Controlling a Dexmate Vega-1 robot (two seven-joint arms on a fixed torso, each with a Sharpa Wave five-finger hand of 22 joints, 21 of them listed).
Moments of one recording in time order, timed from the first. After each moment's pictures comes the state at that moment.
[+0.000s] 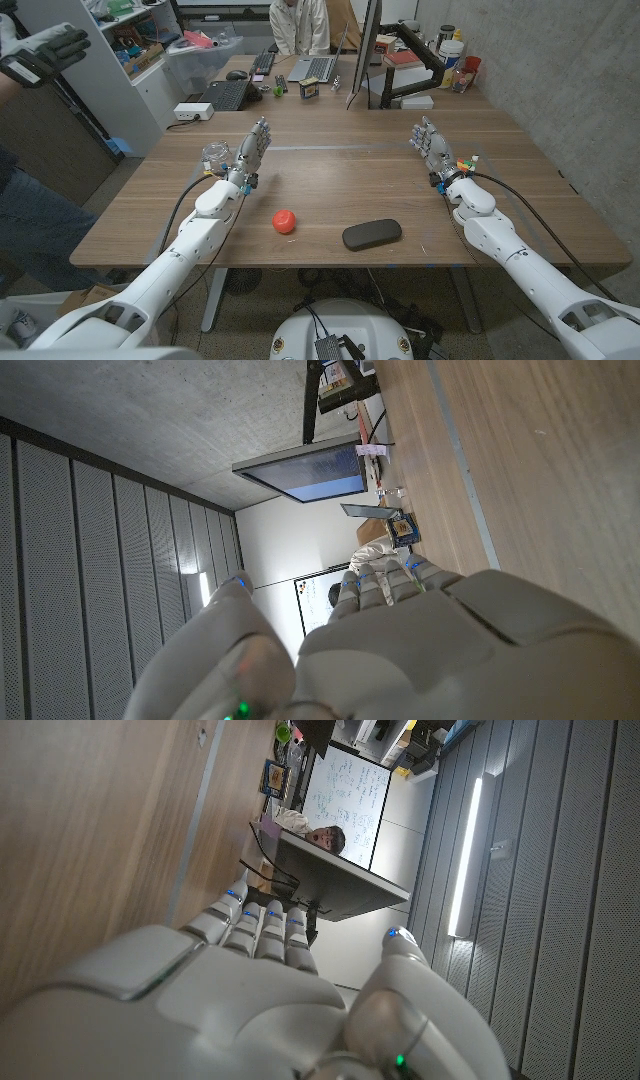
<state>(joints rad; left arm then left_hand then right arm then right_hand) 0.86 0.40 0.24 -1.31 -0.53 -0.24 -0.08 0.31 -0.04 0.31 0.10 0.31 -0.03 0.06 0.19 0.18 -0.01 0.00 0.20 0.18 -0.07 0.01 0.18 0.18 -0.09 -0.04 0.19 0.17 -0.86 -0.45 -0.29 -1.32 0.58 0.26 0.06 0.21 0.02 0.24 -0.02 0.20 0.14 0.10 0.19 0.18 0.12 0.10 0.21 0.17 0.04 0.06 0.19 0.18 0.14 -0.02 0.21 0.18</state>
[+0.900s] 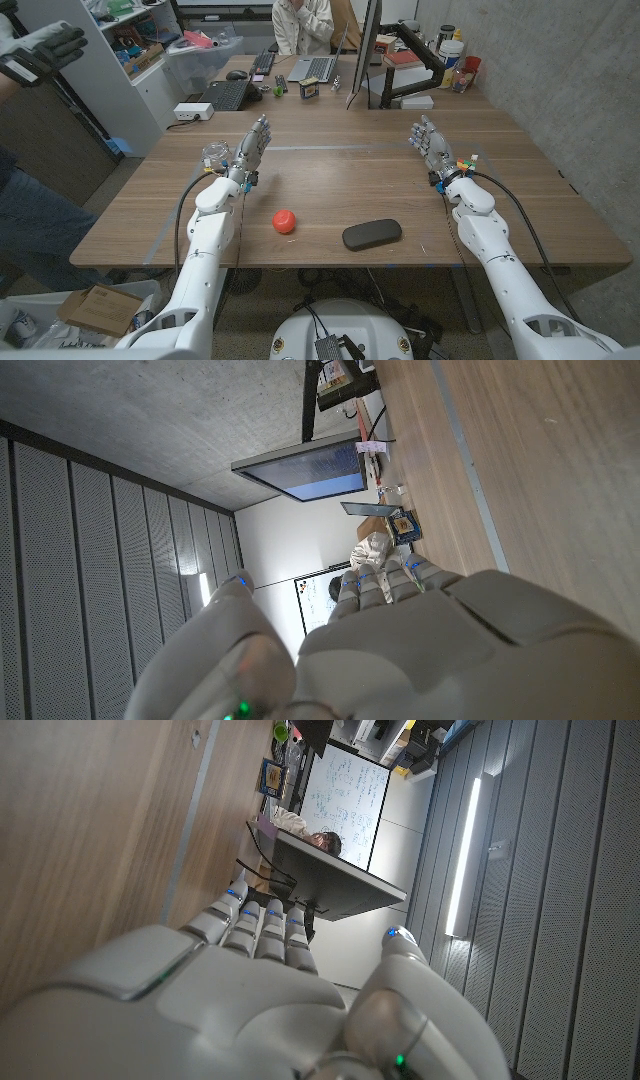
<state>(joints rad) 0.87 0.01 -0.20 -1.34 -0.07 -0.11 -0.37 0.32 -0.03 0.31 0.10 0.31 -0.03 0.06 0.19 0.18 -0.01 0.00 0.20 0.19 -0.08 0.02 0.18 0.18 -0.09 -0.04 0.19 0.18 -0.91 -0.18 0.02 -1.37 0.27 0.15 0.24 0.21 0.02 0.24 -0.02 0.20 0.14 0.10 0.19 0.18 0.13 0.10 0.21 0.18 0.05 0.06 0.19 0.18 0.15 -0.02 0.20 0.18</state>
